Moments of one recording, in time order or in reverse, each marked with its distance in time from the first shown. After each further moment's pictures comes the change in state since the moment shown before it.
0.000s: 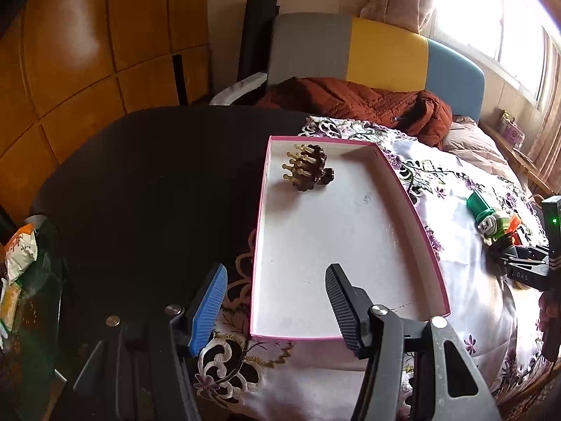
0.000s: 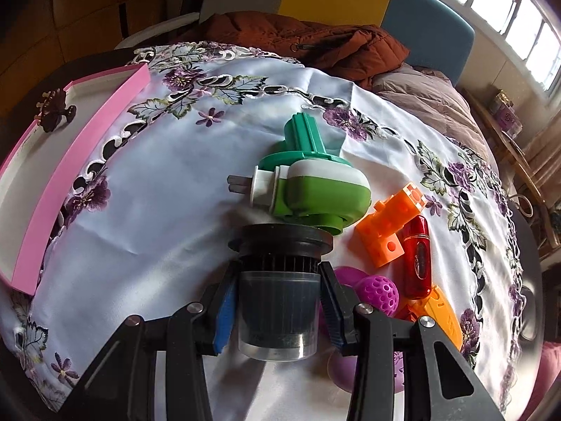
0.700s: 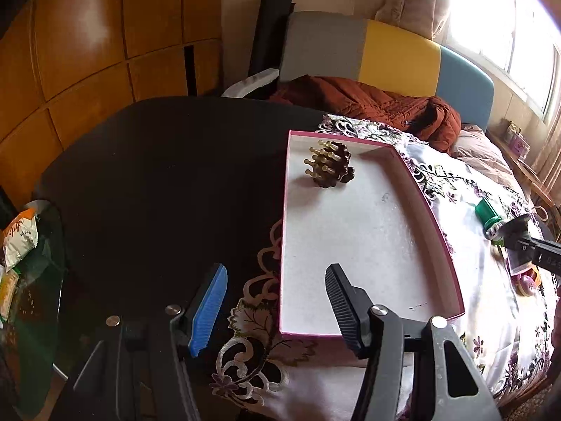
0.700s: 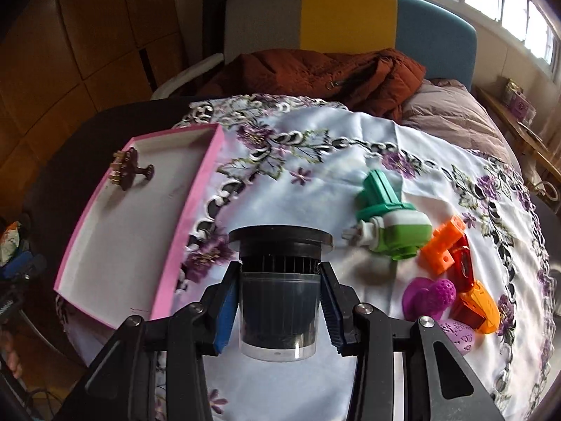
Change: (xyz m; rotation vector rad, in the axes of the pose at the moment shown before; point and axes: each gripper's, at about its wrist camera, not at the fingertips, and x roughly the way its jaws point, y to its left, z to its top) left arm 0.007 0.027 -0.004 -0.048 0.011 0.002; right arm -0.072 0.067 0.028 0.108 -0.122 0.181
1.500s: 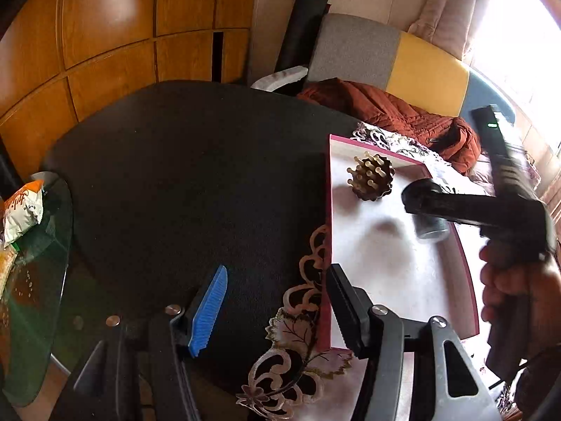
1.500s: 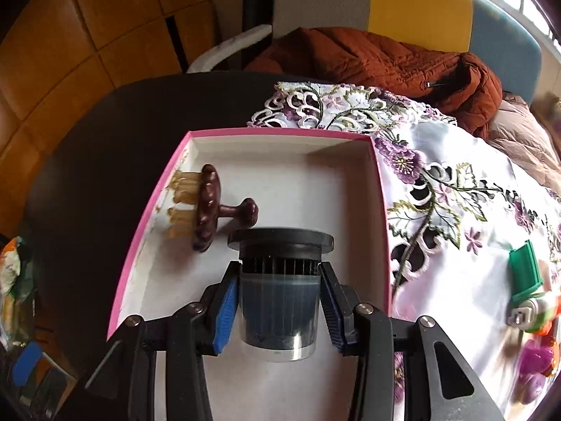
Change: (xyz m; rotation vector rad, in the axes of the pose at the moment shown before) left arm 0.012 0.044 0.004 -0.117 0.017 0.012; right arm 0.124 0.150 0.078 -0.039 0.115 0.045
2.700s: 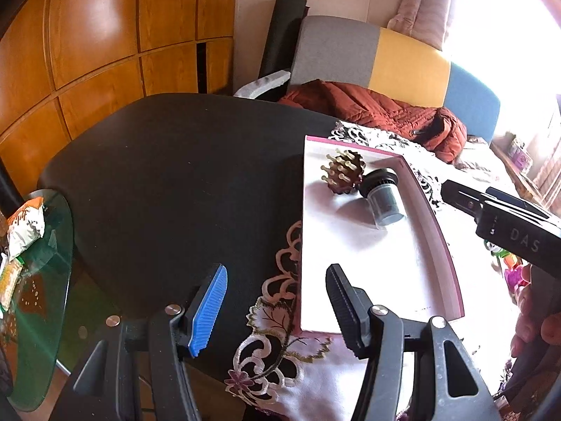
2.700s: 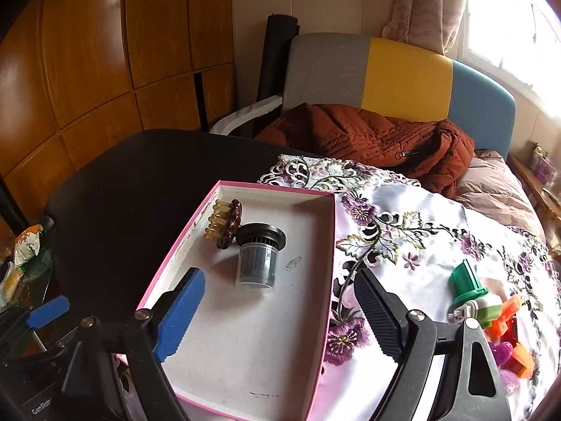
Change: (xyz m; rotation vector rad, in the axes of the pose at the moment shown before) left arm -0.022 -0.025 -0.009 0.073 -0.019 -0.012; right arm -0.115 -0.008 -0.060 -0.093 -0.310 -0.009
